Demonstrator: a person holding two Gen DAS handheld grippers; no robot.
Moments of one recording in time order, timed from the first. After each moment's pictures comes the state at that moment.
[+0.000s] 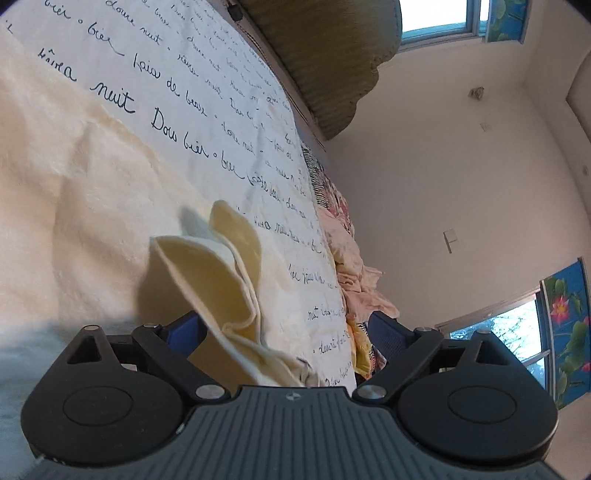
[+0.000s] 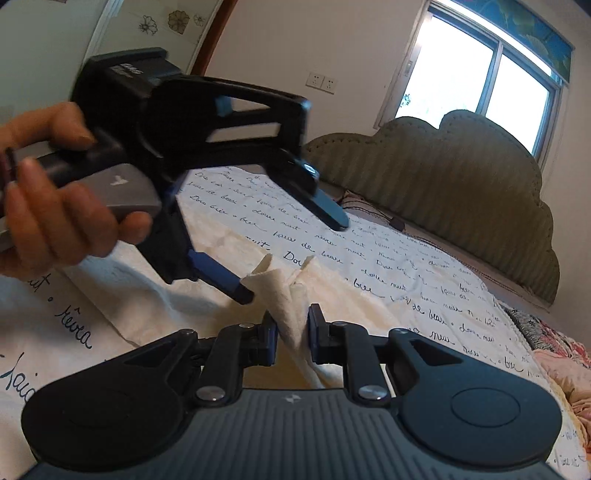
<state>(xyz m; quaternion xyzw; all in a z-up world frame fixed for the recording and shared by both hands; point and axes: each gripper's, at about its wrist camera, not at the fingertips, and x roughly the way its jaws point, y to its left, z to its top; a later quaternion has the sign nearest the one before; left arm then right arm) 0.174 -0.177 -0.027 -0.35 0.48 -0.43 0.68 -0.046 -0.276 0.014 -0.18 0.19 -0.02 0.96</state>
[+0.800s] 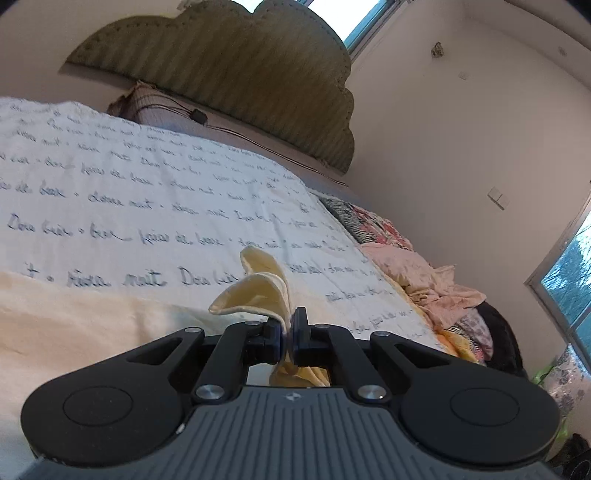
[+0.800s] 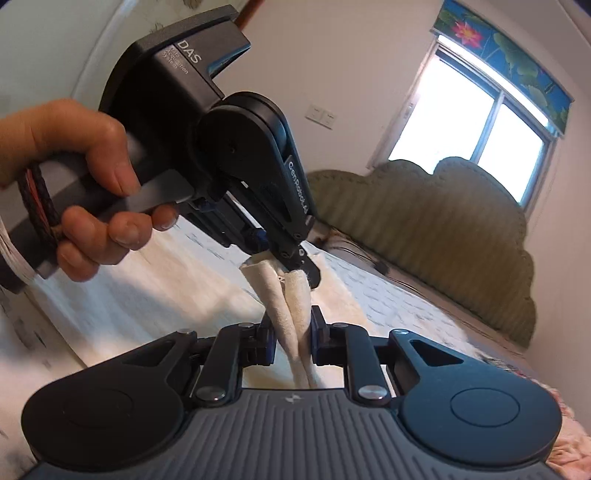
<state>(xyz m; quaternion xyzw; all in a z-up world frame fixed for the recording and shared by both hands) 0.171 -0.146 0.047 -0.15 0.33 -0.40 0.84 -0.011 -0.219 0.034 -0.22 0.14 -0.03 0.97</state>
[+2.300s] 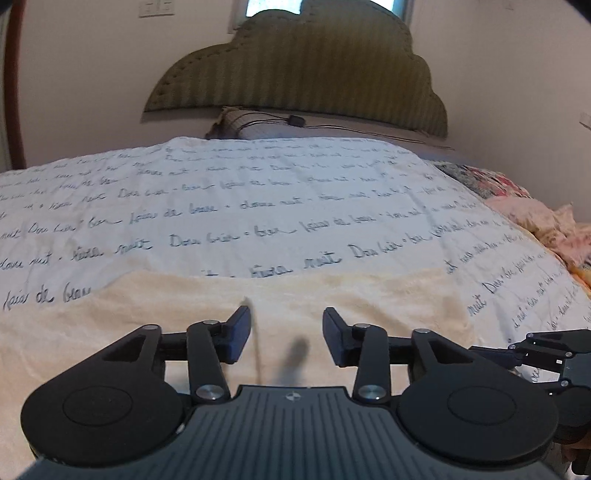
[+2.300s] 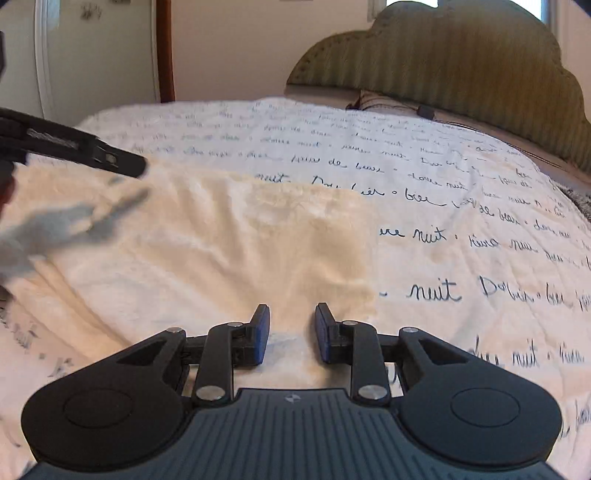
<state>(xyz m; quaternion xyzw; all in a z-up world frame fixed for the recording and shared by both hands) 0.163 -0.101 0.034 0.03 0.32 -0.26 0.91 0.031 -0.287 -0.003 0.00 0.34 0.00 0.94</state>
